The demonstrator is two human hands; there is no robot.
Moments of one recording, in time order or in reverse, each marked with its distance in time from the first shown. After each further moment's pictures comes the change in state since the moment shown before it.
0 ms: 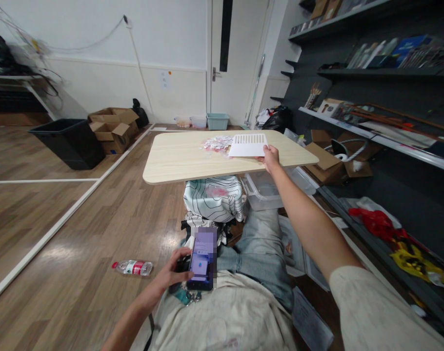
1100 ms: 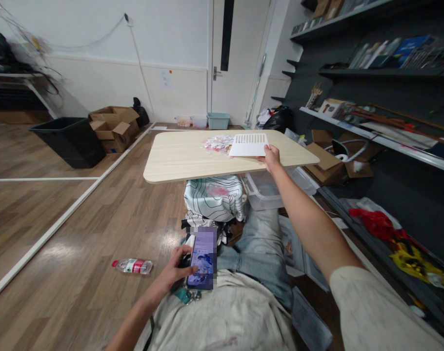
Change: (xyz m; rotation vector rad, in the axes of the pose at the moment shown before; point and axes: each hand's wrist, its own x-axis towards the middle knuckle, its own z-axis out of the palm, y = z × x) left_hand 0.012 -0.009 0.007 0.089 0.136 -0.003; right_hand -0.002 -0.002 0.001 0.005 0.027 0.019
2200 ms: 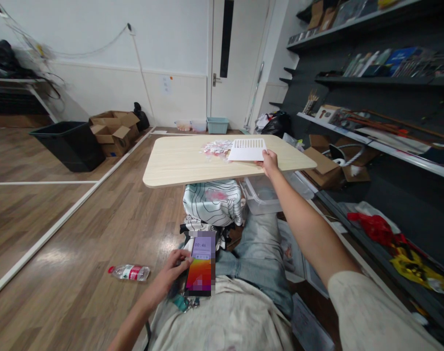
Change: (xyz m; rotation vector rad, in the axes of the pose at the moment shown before) left_hand -0.010 0.044 0.004 0.117 0.004 -0.037; right_hand 0.005 0.004 -0.003 0.012 -0.028 -0.013
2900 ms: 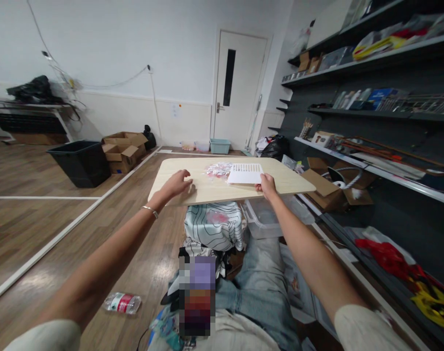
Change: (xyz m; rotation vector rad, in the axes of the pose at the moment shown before) left_hand 0.213 0.217 -0.113 0.903 0.391 0.467; right_hand -0.021 -0.019 0.008 -0.190 -0.032 0.018
